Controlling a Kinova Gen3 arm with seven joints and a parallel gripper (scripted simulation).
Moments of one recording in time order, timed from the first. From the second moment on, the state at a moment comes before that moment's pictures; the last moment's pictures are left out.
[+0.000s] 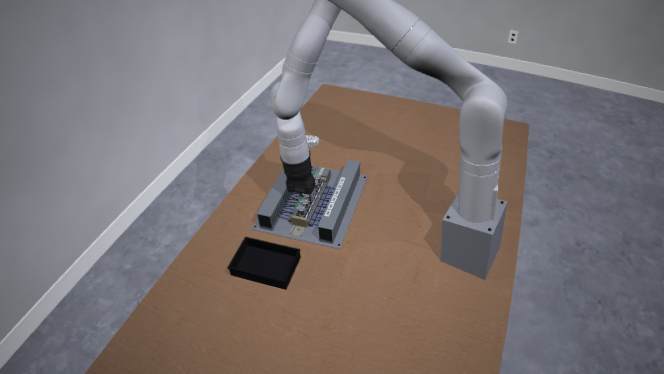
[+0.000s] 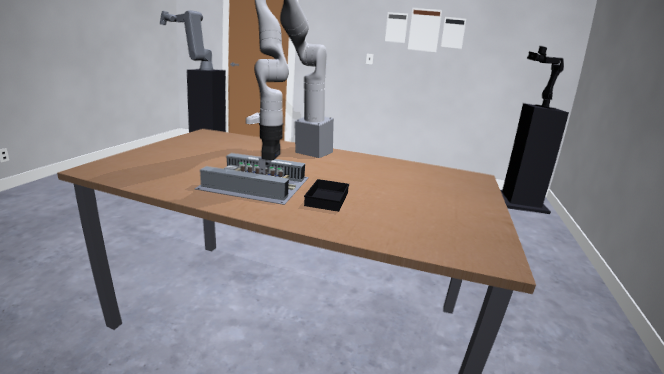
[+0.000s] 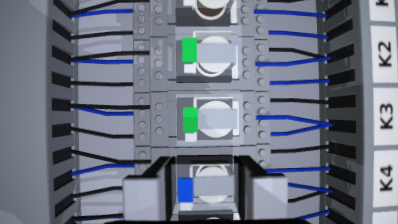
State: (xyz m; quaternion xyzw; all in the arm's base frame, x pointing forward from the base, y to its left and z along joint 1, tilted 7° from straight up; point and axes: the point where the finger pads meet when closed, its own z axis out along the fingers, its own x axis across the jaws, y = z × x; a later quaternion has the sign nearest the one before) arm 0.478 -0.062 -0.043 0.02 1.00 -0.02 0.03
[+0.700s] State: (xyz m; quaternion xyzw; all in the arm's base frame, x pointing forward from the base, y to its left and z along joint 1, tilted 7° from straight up) arm 0.477 -0.062 -0.042 0.02 1.00 -0.02 0.04
